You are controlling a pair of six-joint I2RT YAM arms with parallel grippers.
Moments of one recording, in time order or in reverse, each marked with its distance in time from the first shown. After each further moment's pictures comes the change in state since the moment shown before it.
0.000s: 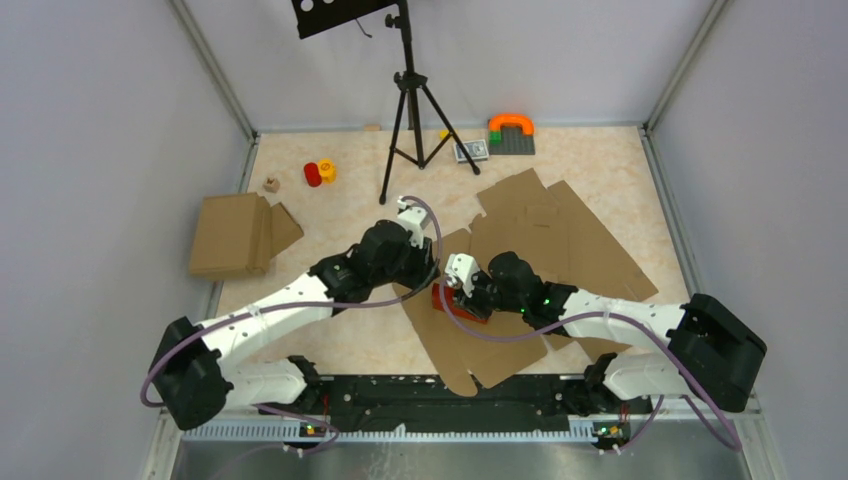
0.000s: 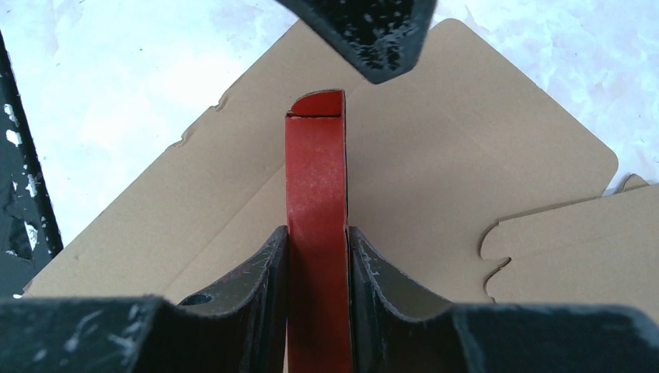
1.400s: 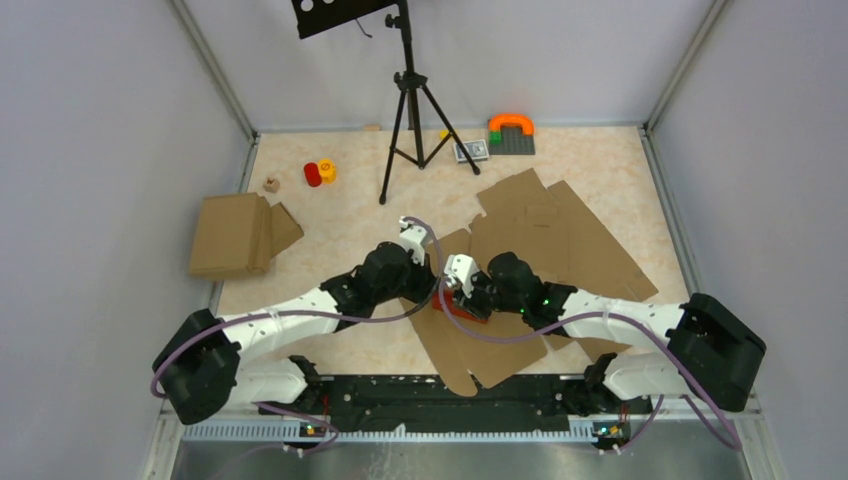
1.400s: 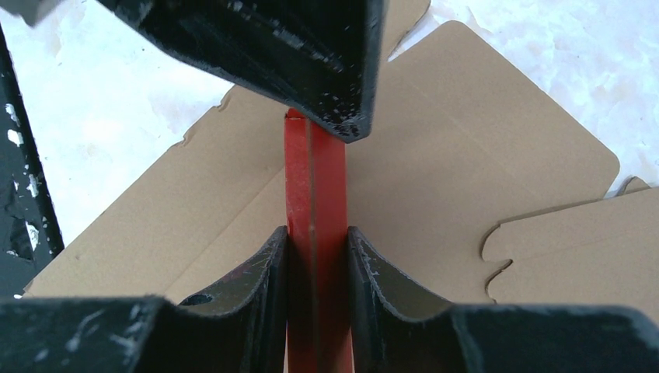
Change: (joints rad) left arm -0.013 0.040 -0.206 0.303 0.016 -0.027; right arm 0.005 0.003 0.000 0.003 0.002 -0.002
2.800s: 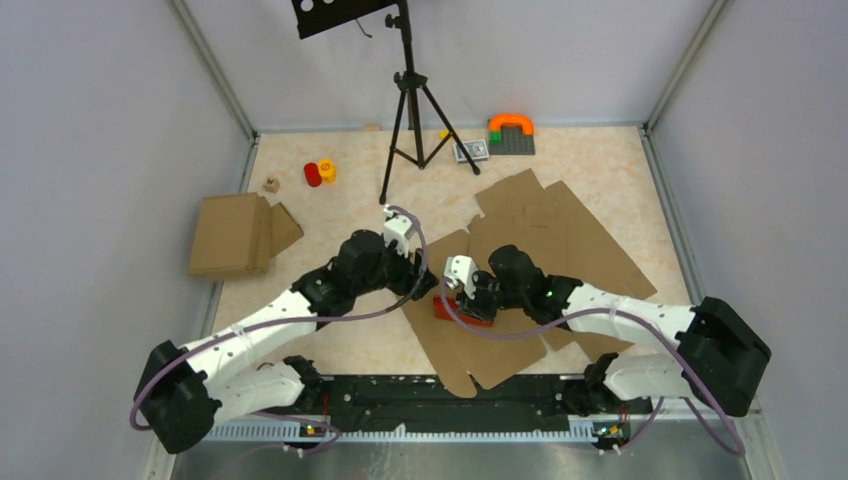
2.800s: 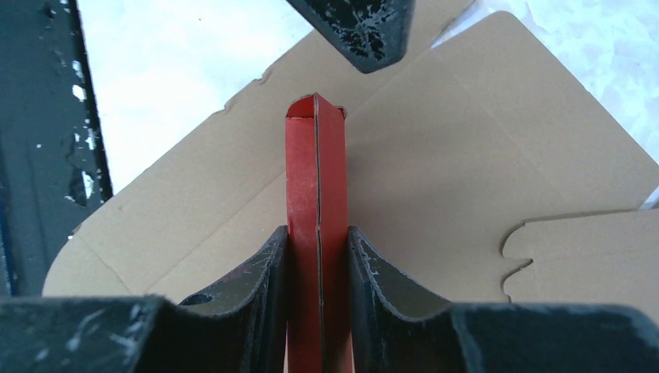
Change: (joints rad) left arm 0.068 -0.167 0.029 -0.165 0.045 0.092; right arm -0.037 -0.027 0.047 -0.151 -0.123 -0.060
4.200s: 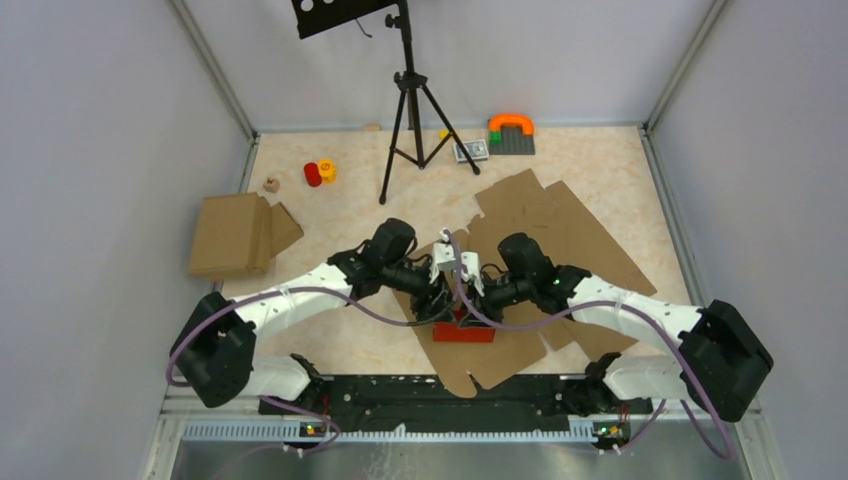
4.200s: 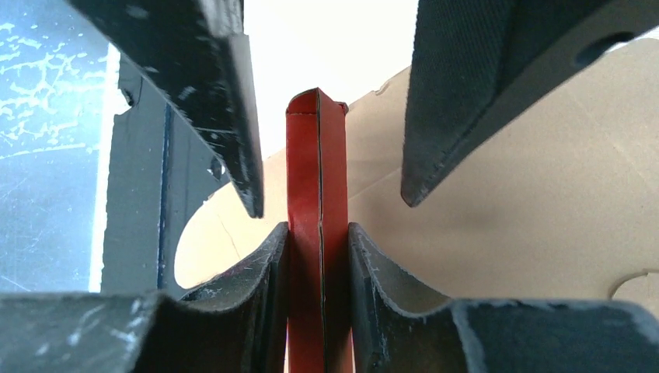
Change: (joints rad) left arm 0.011 0.304 0.174 -0.099 0.733 0.552; right arm -0.111 -0.009 0.057 -0.141 -0.417 0.007
